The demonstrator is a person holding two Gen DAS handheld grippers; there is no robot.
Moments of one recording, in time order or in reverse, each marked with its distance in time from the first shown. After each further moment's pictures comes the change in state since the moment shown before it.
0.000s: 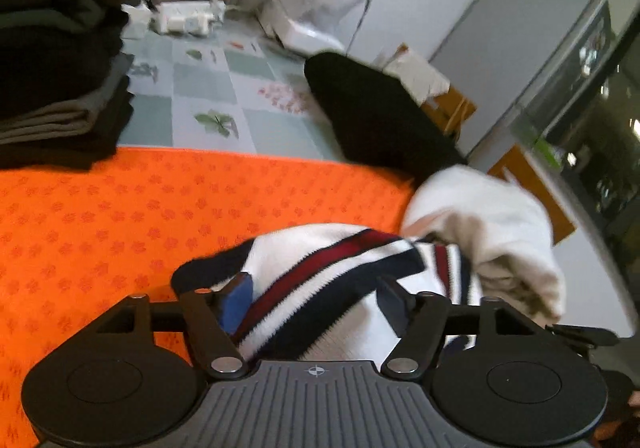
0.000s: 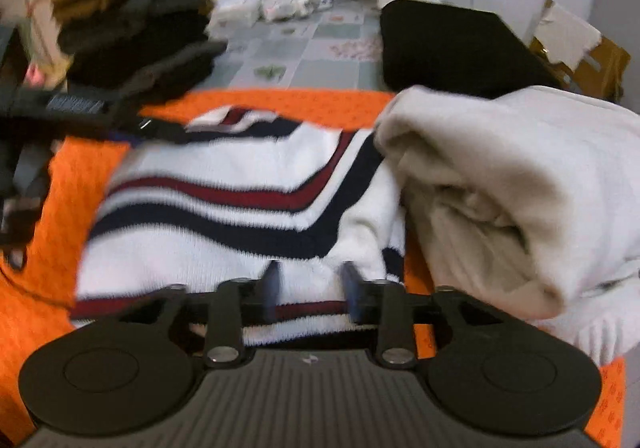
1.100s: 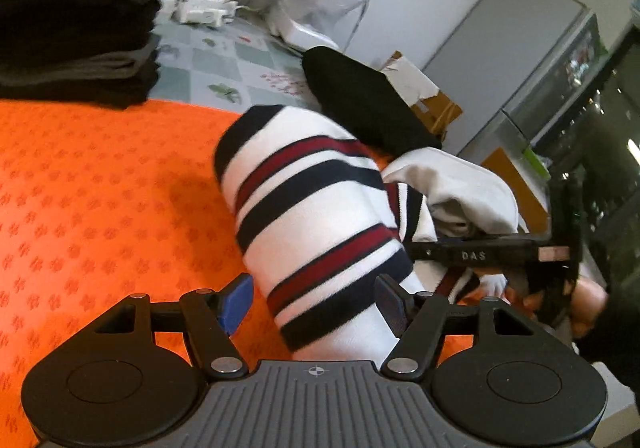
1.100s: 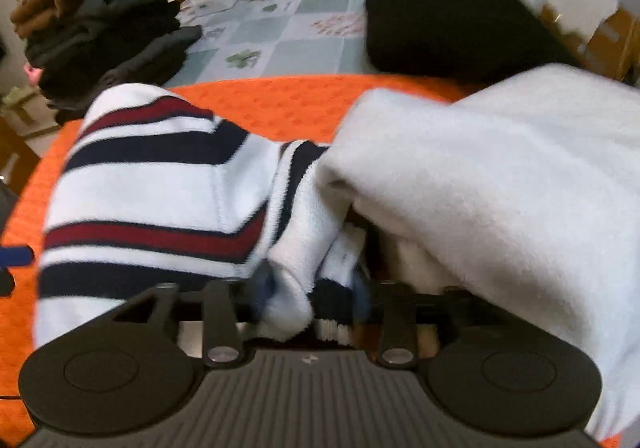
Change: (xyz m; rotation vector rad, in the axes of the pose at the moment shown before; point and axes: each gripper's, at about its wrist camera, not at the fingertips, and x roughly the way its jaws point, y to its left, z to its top) left arm -0.050 -0.018 -0.068 0.015 -0.018 -0.012; right arm 0.048 -0.030 0.029 -0.022 0.104 0.021
